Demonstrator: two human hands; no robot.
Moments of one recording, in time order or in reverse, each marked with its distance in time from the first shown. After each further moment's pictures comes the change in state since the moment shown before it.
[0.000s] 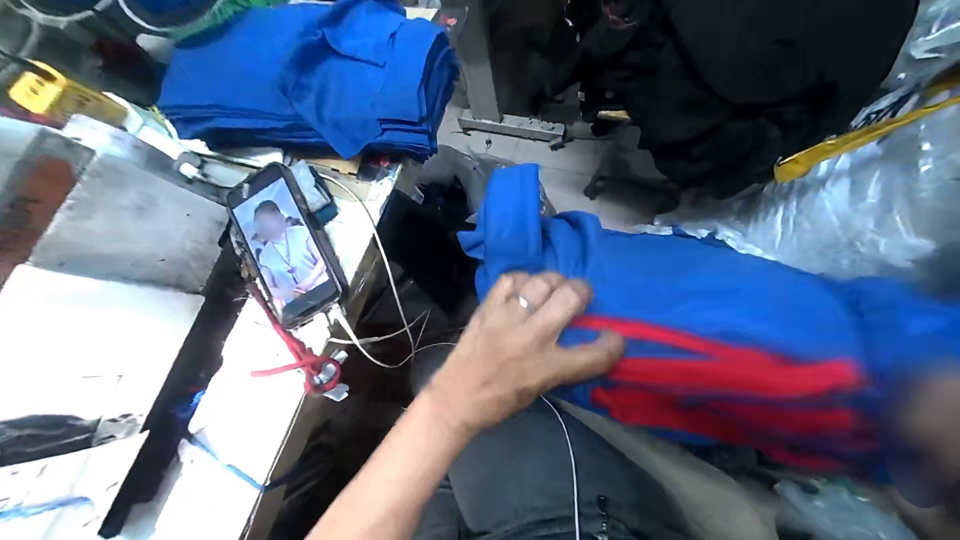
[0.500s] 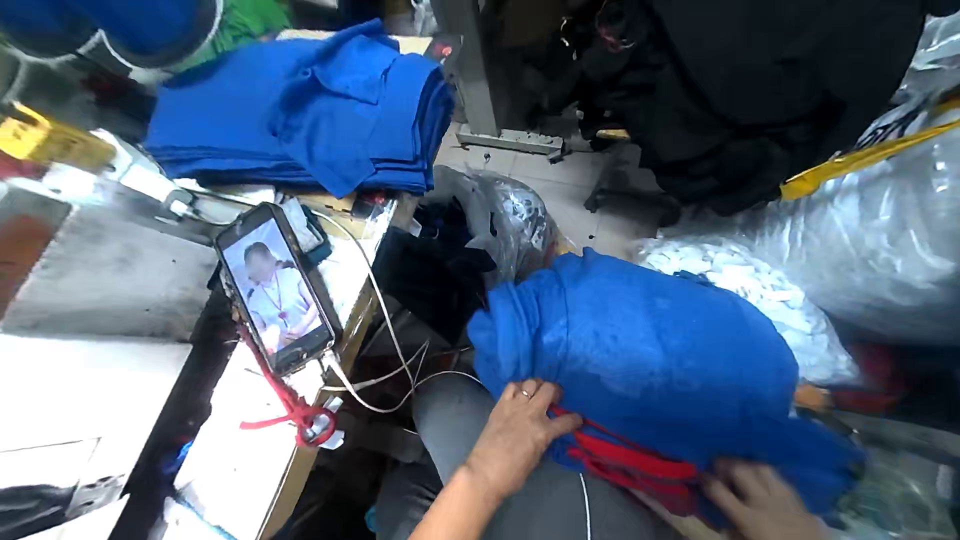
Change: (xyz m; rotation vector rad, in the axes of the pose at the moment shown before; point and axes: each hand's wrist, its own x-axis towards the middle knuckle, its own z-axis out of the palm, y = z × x) left_hand -0.074 0.019 0.076 -0.241 -0.432 -0.386; right_hand -0.045 -0.050 0.080 0.228 -0.486 0.268
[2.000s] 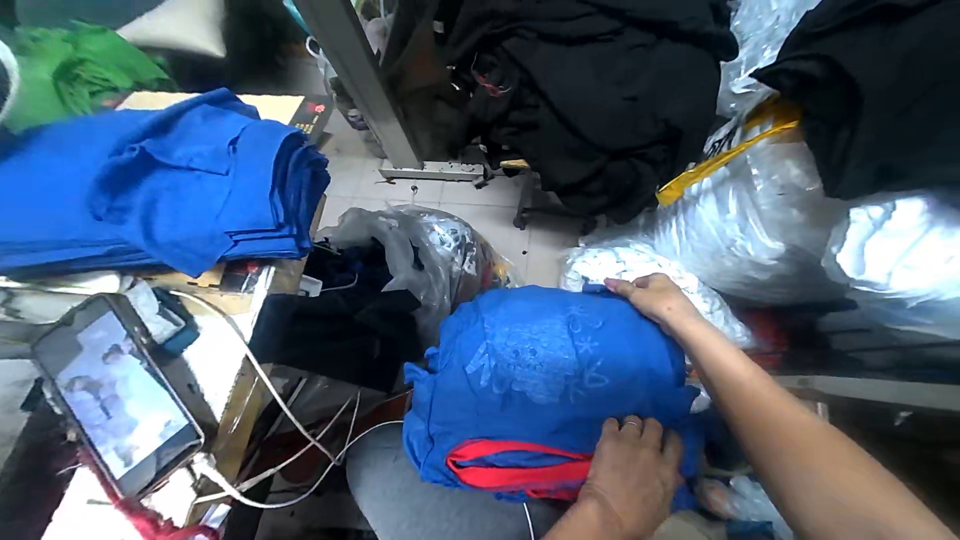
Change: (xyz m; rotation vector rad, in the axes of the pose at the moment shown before) left_hand 0.113 0.131 0.084 0.018 -0.195 0.196; right_hand 0.208 0.110 -0.073 0.402 0.081 0.898
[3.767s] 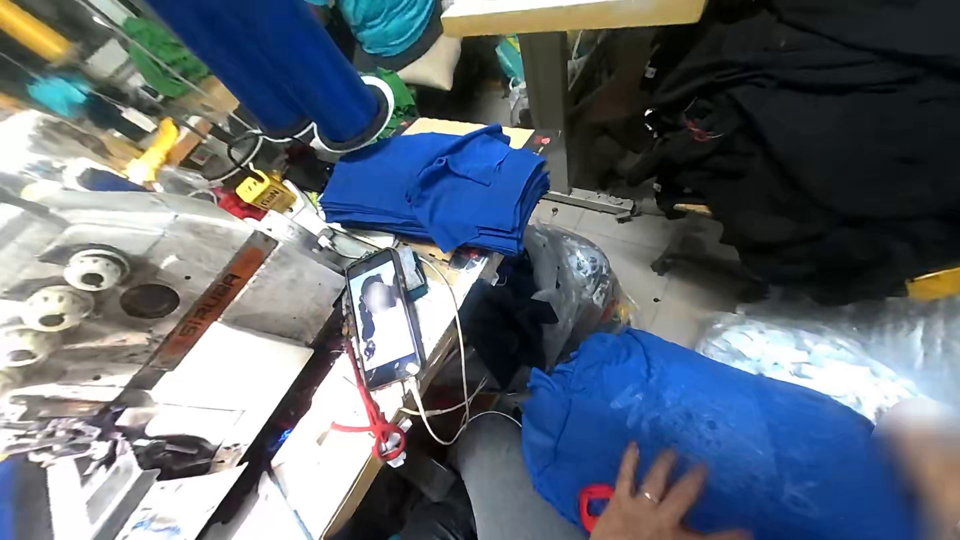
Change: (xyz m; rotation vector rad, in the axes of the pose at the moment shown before) left_hand -0.088 -0.066 -0.011 -0.015 0.299 -0.195; right_hand -0.032 0.066 -0.007 -0.207 0.097 -0.234
